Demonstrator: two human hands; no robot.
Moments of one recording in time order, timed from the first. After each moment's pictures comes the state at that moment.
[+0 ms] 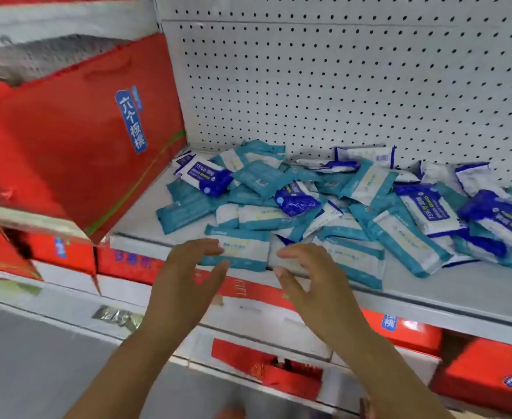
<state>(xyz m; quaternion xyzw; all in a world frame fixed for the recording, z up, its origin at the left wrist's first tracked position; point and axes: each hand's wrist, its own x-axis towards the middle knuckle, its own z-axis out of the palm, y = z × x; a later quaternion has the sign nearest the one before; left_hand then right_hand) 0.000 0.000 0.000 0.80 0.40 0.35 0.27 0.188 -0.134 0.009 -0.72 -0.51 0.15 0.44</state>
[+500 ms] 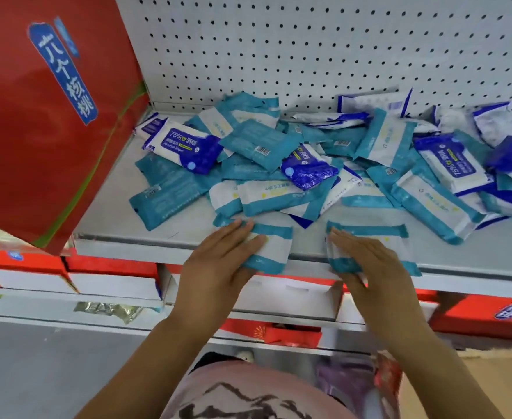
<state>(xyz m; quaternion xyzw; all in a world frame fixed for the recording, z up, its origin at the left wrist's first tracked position) 0.028 0.054 -0.056 0.93 0.17 0.30 0.15 0.214 -0.140 -0.038 -0.82 -0.49 -0.06 0.30</state>
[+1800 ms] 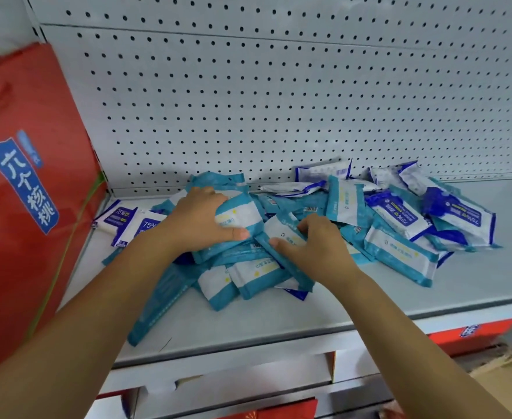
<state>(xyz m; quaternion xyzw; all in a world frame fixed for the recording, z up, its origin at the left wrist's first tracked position) 0.166 0.238 0.044 0.97 0.15 0.03 0.19 0.254 0.010 0.031 -0.94 -0.24 0.05 0.25</state>
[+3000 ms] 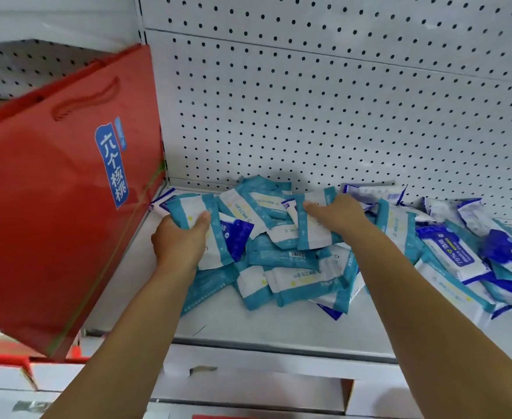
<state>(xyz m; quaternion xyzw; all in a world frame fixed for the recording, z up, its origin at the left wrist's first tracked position) 0.093 0.237 0.013 0.54 0.52 0.36 0.56 0.330 0.093 0.050 -0.90 -0.22 0.15 0.34</state>
